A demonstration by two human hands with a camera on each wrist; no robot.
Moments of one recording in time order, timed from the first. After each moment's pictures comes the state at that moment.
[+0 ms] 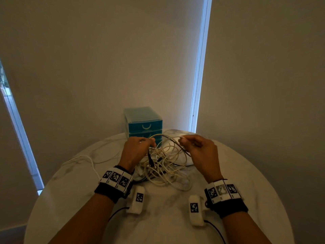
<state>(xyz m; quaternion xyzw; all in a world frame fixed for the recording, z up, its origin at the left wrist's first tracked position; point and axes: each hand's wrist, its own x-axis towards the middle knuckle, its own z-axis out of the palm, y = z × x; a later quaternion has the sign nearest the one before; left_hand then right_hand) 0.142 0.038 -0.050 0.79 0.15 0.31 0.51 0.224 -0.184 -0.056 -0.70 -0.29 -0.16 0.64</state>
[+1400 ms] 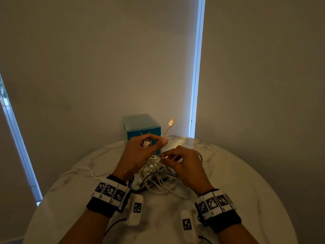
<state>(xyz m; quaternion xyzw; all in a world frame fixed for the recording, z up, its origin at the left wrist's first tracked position) 0.110 0.012 -0.012 0.79 -0.03 0.33 0.52 0.200 -0.158 -0.059 -0.75 -0.39 -0.15 0.52</state>
